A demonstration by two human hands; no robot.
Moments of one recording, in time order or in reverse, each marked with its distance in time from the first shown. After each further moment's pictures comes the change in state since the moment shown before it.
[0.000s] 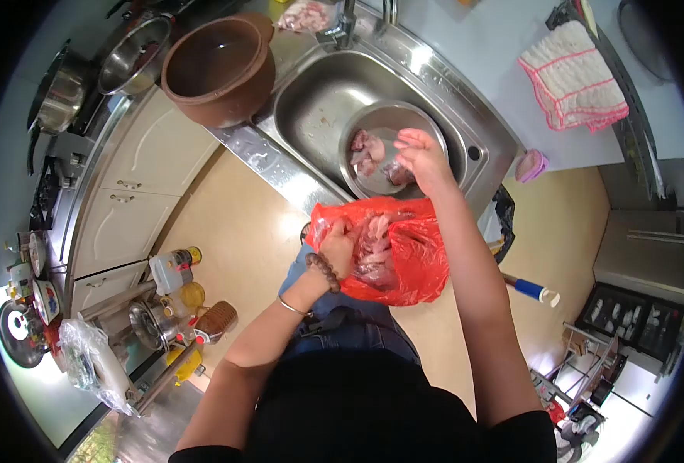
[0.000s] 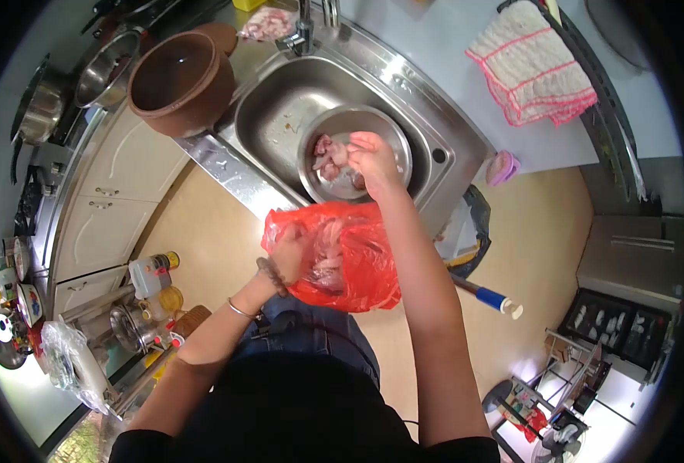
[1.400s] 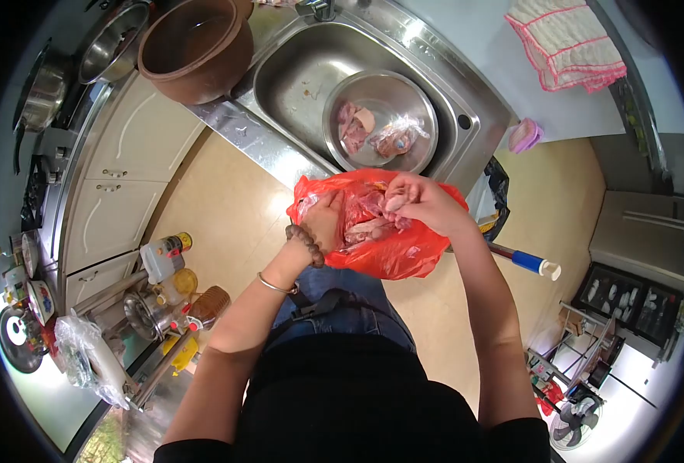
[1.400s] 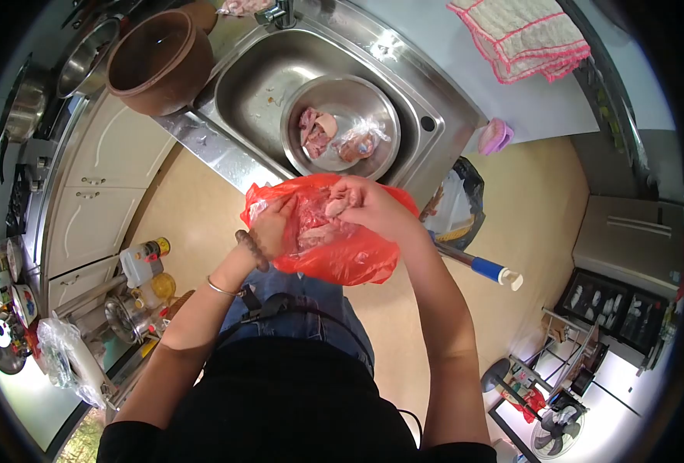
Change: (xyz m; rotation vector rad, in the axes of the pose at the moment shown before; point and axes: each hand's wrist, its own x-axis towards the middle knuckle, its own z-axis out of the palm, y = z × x) left_hand 0.001 0.015 -0.024 0.086 -0.172 -0.048; right_hand -0.102 0.023 -0.043 -0.427 -0.546 -0.048
